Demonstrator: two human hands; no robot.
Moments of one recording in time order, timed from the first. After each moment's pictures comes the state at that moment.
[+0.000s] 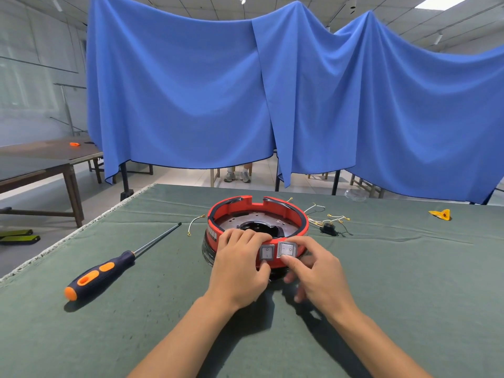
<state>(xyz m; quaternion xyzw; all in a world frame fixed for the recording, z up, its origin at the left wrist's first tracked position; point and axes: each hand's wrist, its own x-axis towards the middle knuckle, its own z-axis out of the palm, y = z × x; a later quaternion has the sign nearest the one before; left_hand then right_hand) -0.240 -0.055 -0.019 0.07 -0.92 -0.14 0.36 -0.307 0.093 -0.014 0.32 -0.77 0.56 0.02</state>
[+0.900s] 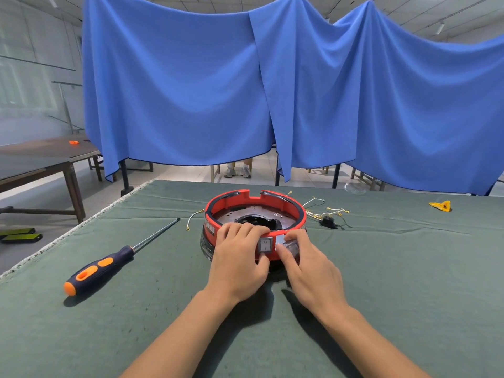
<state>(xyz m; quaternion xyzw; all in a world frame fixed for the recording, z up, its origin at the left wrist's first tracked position) -0.241 -0.051 -0.019 0.07 -0.92 -0.14 0.37 -0.304 0.084 -0.024 0.30 -0.88 0.36 0.13</state>
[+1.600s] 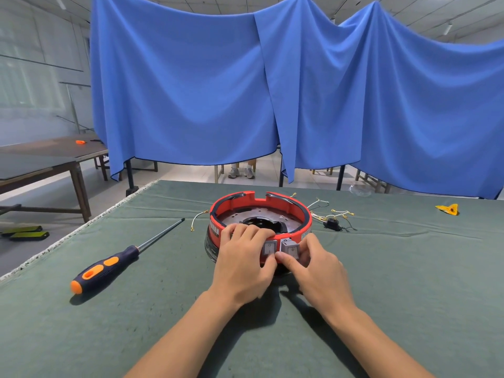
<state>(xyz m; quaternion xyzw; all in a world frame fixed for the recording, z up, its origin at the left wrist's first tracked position) -0.238 -0.049 -0.016 0.06 -0.91 -0.14 0.38 -0.313 0.088 -0.026 0.30 -0.85 0.40 0.15</state>
